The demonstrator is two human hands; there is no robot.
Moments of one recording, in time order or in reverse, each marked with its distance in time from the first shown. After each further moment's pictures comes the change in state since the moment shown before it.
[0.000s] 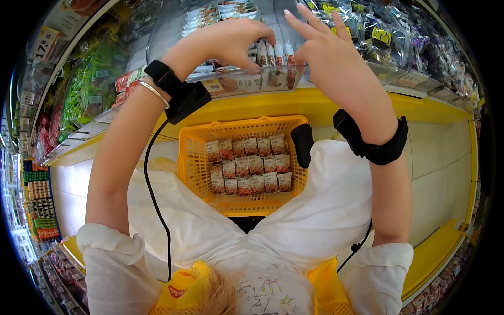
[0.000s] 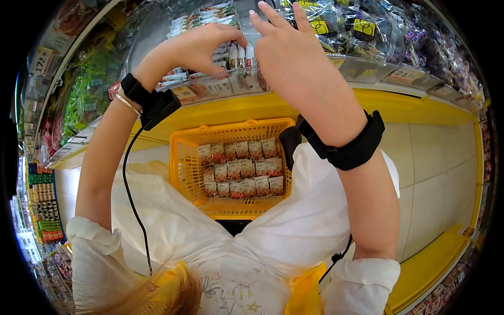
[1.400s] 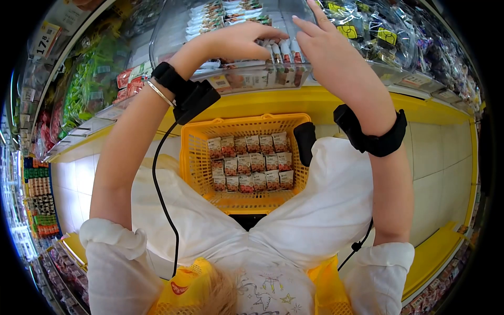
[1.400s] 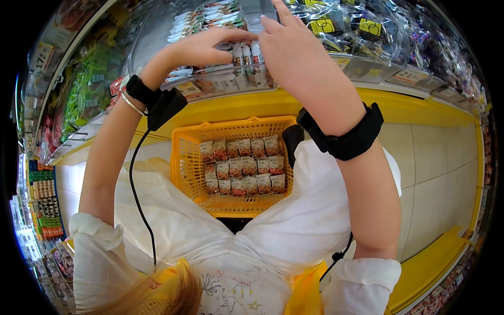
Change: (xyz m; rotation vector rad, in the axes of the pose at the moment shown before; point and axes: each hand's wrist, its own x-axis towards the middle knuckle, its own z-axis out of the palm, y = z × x) left_hand -0.004 -0.003 0.015 -0.209 0.030 -0.067; right_hand 0.016 0.004 0.002 0.009 -0.037 -0.130
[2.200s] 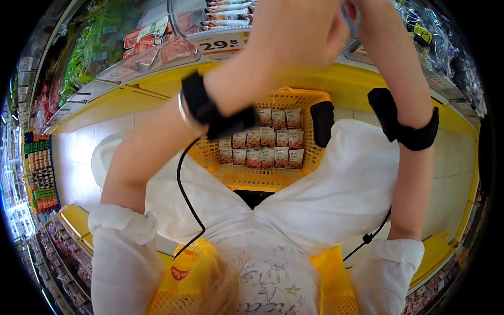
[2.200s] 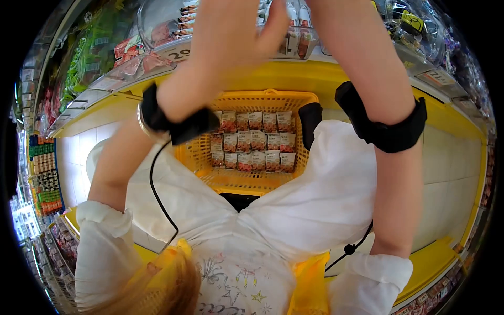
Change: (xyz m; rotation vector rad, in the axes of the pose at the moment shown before) left_hand -0.024 0.103 0.038 0.222 0.785 -0.218; right_hand 0.010 -0.006 0.003 0.273 0.181 0.314
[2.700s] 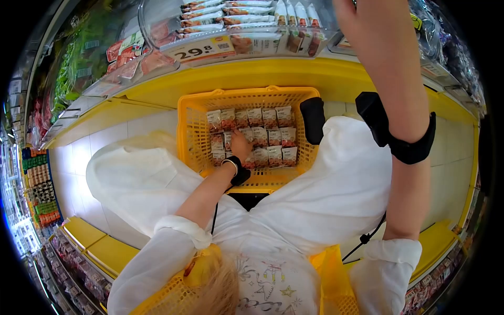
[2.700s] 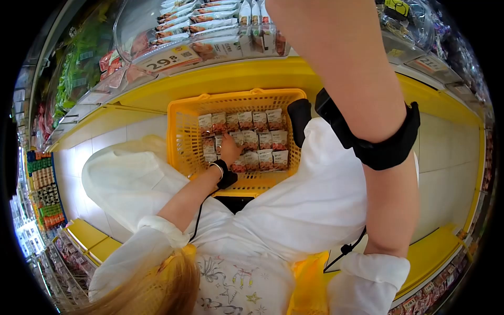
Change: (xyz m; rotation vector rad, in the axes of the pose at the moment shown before) left_hand -0.389 -0.064 0.197 0.113 -0.801 -1.037; right_hand -0.003 -0.016 -0.013 0.157 0.300 -0.029
